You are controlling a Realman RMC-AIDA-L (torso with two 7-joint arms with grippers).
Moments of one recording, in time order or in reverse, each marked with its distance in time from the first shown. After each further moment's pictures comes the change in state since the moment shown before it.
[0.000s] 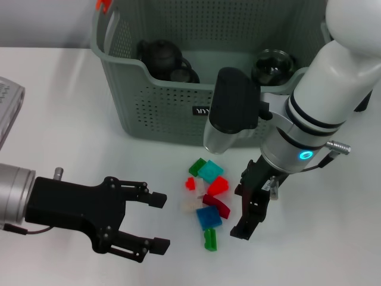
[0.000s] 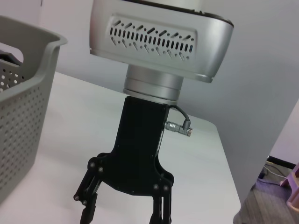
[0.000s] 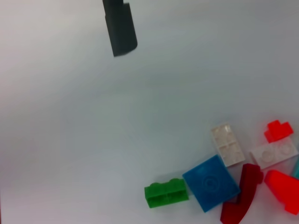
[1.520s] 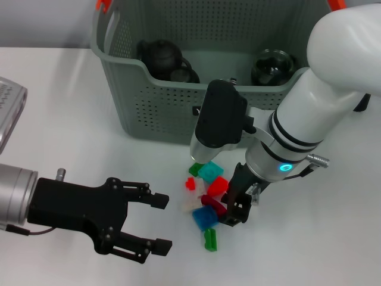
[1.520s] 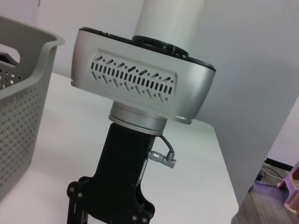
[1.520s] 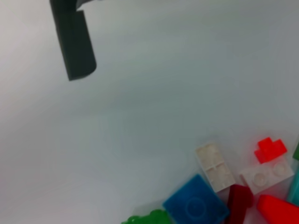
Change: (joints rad) left arm -0.004 -0.002 0.000 -0.013 0.000 -0.002 0.006; right arm -0.003 0.008 -0.133 0.078 0.059 0.202 0.055
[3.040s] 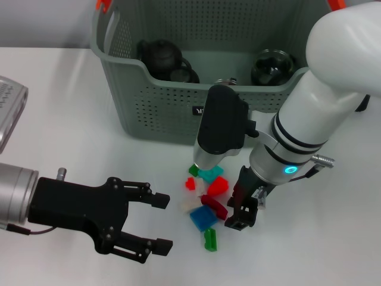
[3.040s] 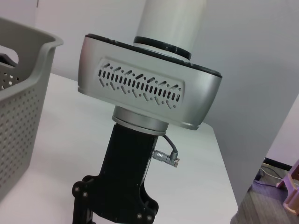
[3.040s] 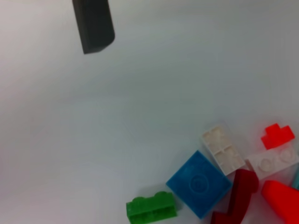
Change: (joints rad) left arm -0.003 0.000 0.000 -0.001 0.000 0.002 0.000; right arm -0.004 -0.005 -0.019 -0.025 -0.019 -0.038 -0.001
